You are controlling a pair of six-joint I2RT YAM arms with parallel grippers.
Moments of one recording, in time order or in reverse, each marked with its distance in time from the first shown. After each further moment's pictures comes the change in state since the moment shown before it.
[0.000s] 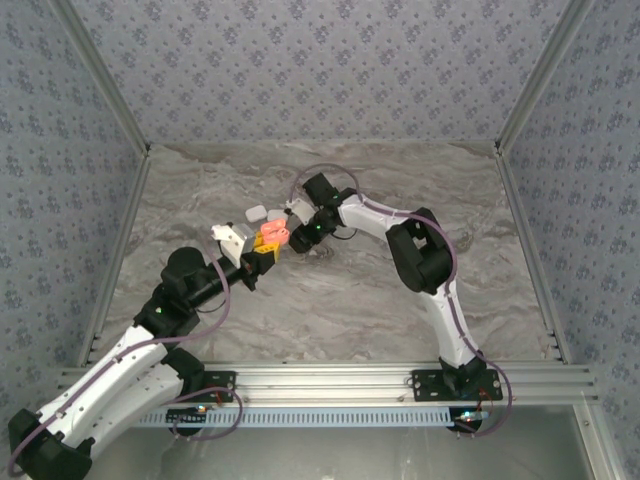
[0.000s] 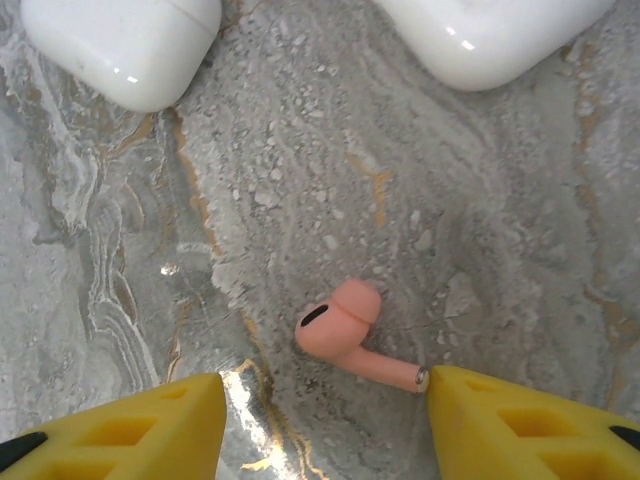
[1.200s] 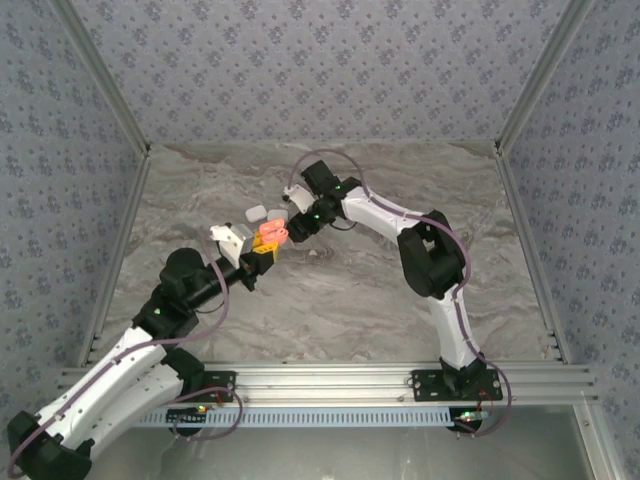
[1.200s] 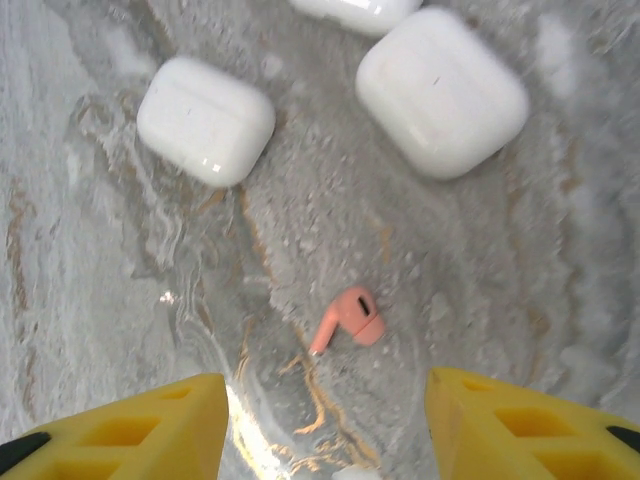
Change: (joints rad) left arm 0.000 -0.013 0.000 -0.007 -0.008 0.004; right arm 0.004 -0.067 0.080 -0.065 0.029 0.045
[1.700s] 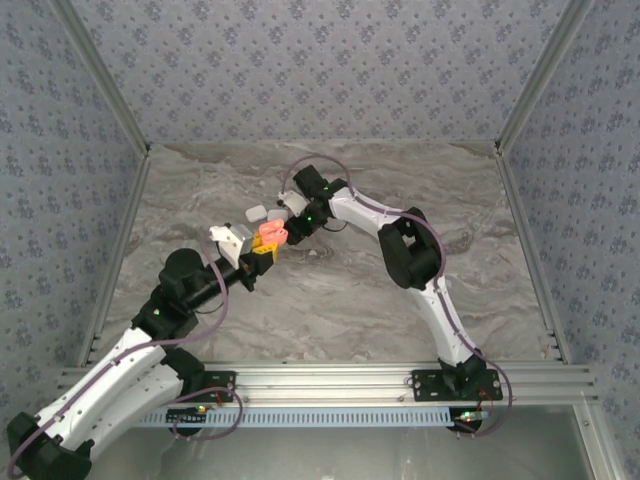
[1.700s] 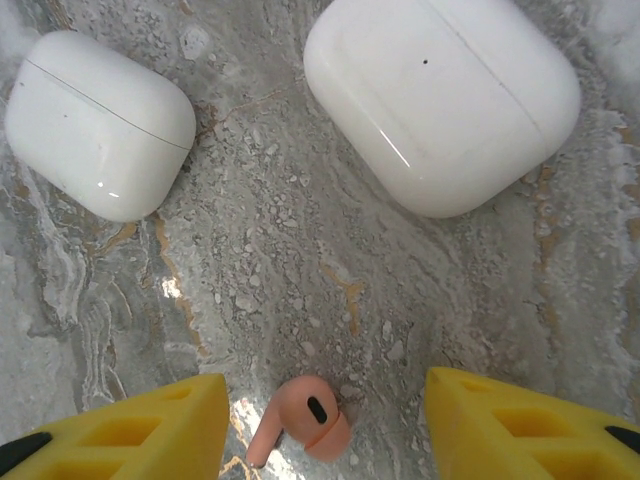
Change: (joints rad) left arm 0.000 -0.006 -0.001 -0.007 0.000 0.000; right arm 0.000 0.197 0.167 -0.054 -0.011 -0.003
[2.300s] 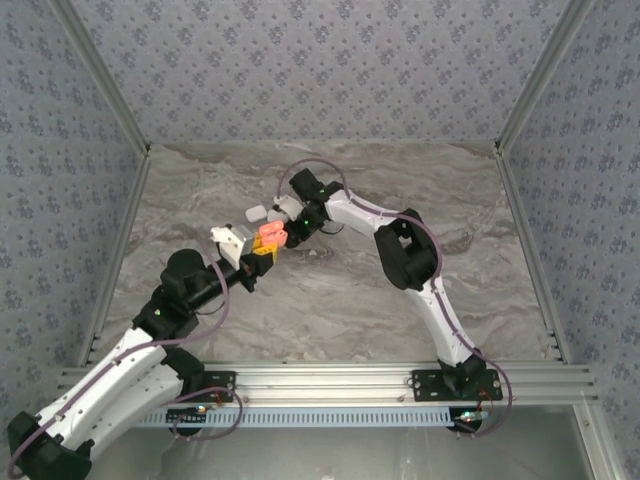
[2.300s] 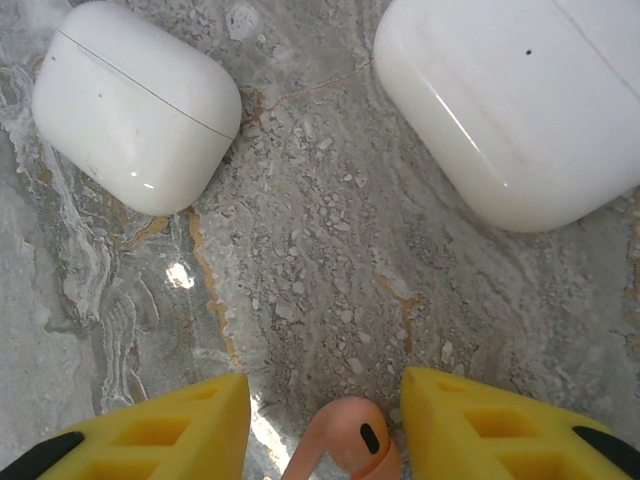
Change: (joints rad) left arm 0.000 0.001 -0.010 -0.008 -0.011 0.000; right arm 0.022 0.016 0.004 -0.004 -0.024 -0.032
